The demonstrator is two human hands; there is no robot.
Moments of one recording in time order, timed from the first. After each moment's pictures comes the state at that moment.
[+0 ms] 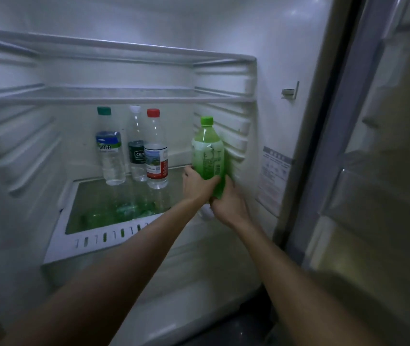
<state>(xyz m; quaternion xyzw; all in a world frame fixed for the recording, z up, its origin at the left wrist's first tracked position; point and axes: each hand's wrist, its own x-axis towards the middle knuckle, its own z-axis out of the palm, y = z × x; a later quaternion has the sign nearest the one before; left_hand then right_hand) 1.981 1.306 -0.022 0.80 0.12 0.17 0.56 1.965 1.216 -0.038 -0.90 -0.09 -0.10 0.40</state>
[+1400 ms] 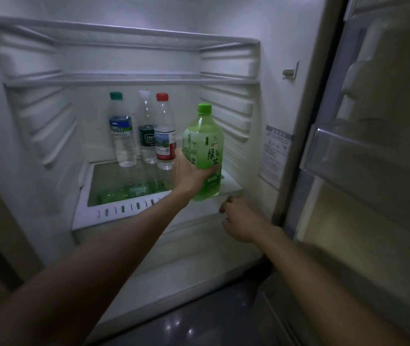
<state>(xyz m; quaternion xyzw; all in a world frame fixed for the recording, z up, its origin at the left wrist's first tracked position) 1.930 1.330 -0.030 0.79 0.09 0.27 0.55 1.906 1.172 -0.076 -0.96 -0.27 -0.02 0.07</state>
